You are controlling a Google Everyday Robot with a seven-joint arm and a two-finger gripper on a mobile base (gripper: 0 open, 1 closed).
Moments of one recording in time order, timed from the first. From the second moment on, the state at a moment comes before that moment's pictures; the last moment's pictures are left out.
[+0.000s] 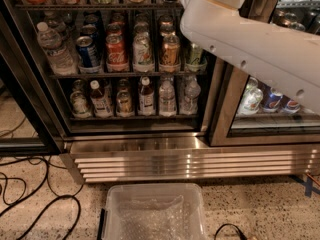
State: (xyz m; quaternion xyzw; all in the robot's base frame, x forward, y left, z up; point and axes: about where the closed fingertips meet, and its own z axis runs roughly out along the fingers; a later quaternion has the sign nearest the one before) arm 0.747 -0.109 1.069 0.01 0.75 -0.02 0.66
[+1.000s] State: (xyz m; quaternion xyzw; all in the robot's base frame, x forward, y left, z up) arm 0.761 -0.118 1.060 0.02 0.75 -0.04 0.66
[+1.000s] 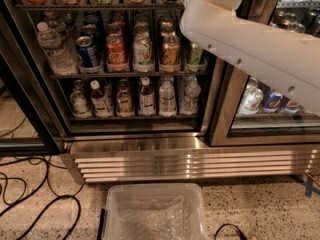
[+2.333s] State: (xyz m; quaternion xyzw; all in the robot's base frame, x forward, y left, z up) arm 0.784 -0.125 1.074 0.02 0.73 -0.05 0.68
